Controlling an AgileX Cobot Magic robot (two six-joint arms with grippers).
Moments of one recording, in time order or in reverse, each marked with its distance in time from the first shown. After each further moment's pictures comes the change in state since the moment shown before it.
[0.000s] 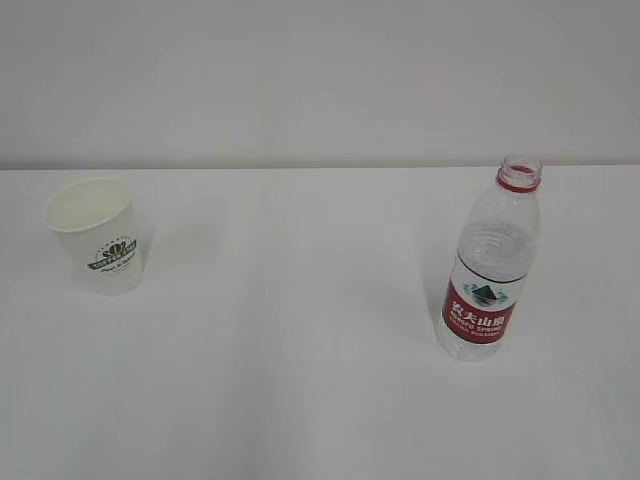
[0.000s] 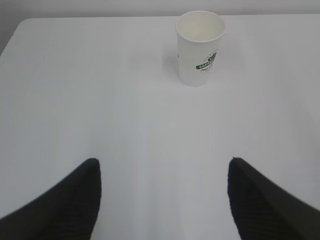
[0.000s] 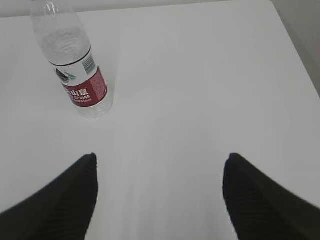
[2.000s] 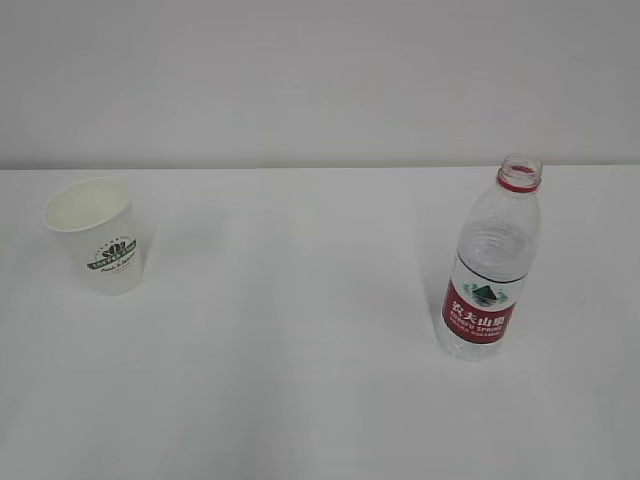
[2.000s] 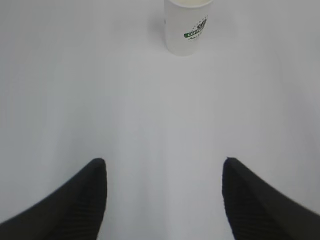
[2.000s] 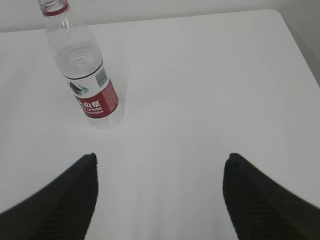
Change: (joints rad) left arm 0.000 0.178 -0.013 -0.051 -0.004 0.000; right arm 0.000 0.000 -0.010 0.032 -0.033 0.000
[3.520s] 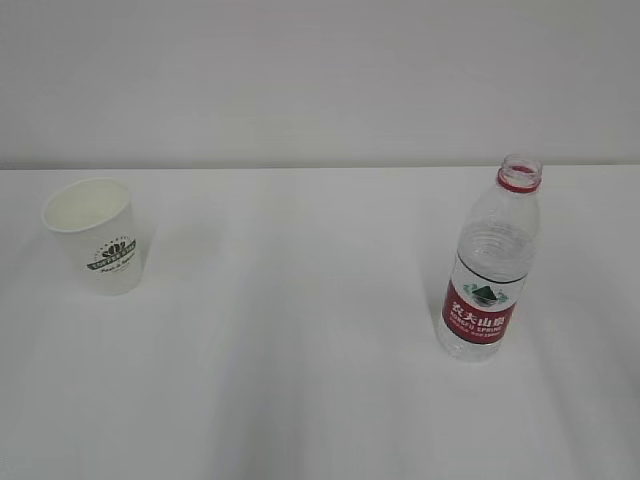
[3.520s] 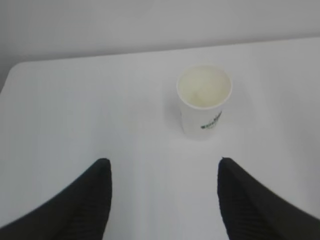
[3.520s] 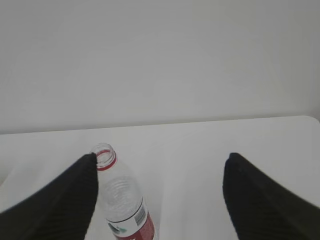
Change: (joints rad) left arm -0.031 0.391 -0.129 0.075 -0.408 0.039; right arm 0.000 0.439 -0.106 0.092 -0.593 -0.032
